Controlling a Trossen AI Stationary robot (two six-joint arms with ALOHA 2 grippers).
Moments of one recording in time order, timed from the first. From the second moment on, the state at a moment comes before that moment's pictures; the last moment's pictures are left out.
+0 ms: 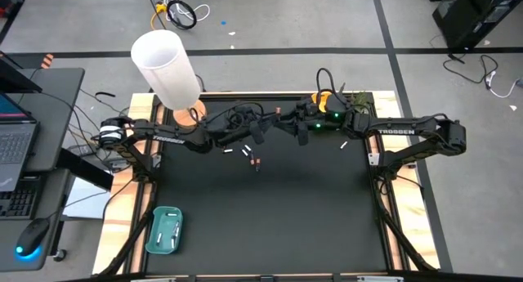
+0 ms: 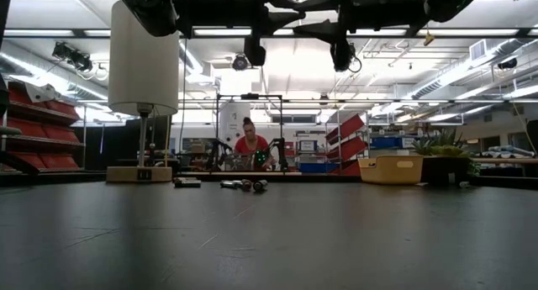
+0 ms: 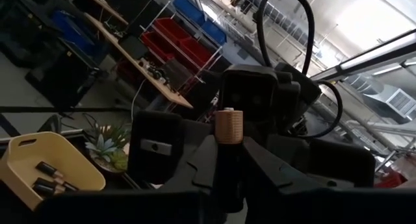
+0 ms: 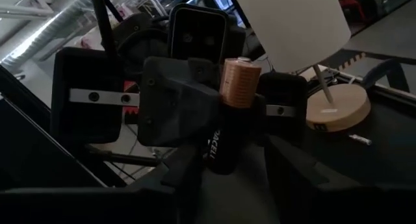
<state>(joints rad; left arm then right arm) 0.13 1.61 0.96 0.90 -0.20 -0.71 -0.32 1.29 0.82 0.43 -0.26 0.58</state>
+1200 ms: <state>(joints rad) 0.13 1.61 0.96 0.87 -0.19 -0.70 -0.32 1.28 0.82 0.40 -0.29 0.55</state>
